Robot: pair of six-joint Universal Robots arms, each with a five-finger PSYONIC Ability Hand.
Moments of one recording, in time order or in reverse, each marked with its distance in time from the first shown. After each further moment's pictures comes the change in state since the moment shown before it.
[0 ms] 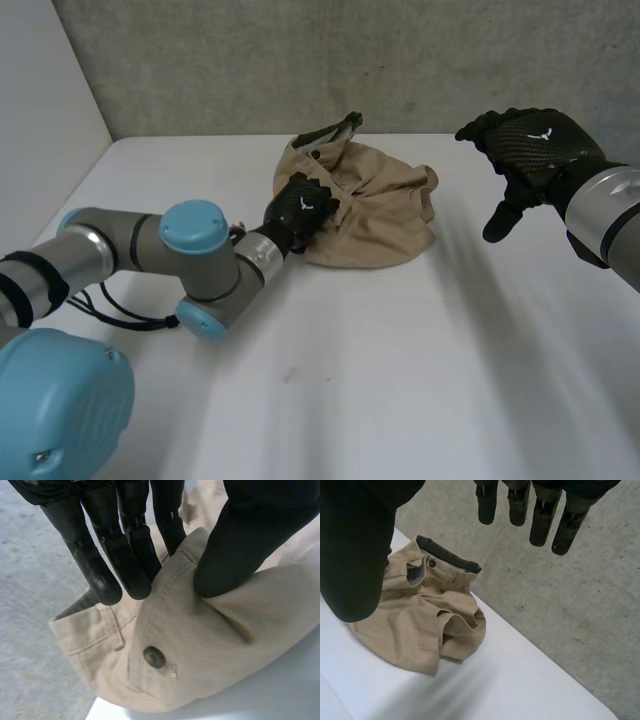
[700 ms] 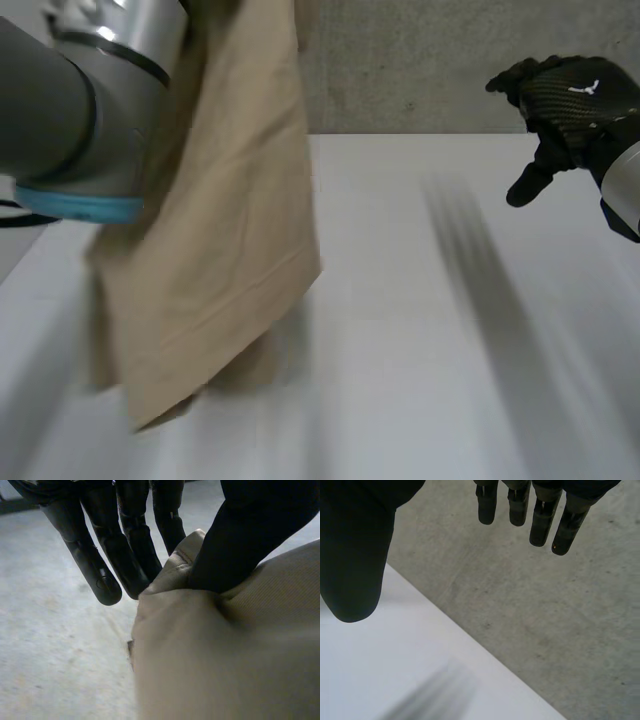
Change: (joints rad) left arm -0.030 0.767 -0.215 0.157 -0.225 -0.478; right arm -0.007 -0.105 -0.011 -0.013 0.061 0.022; left_hand 0.000 0.014 0.002 0.005 0.018; right_hand 0.000 0.000 0.000 0.000 0.000
